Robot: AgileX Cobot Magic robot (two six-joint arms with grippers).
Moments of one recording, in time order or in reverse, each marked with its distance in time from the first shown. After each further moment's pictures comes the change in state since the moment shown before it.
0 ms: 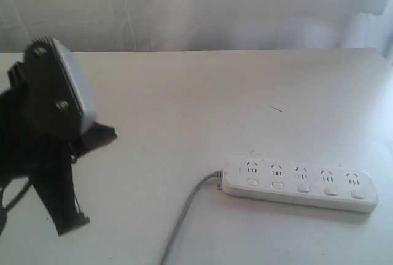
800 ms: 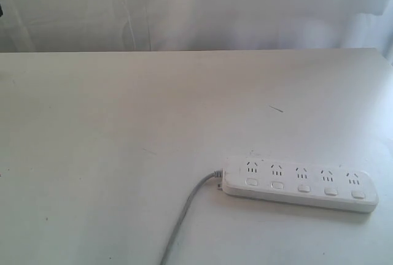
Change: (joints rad) left arm 0.777 -0.218 0.063 0.863 -0.817 -1.273; right arm 0.000 0.000 0.000 0.000 0.000 0.000
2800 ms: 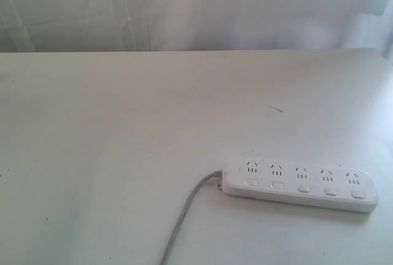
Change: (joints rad) left arm 0.010 -0.781 0.596 -1.477 0.297 1.125; right arm 0.000 0.000 0.000 0.000 0.000 0.000
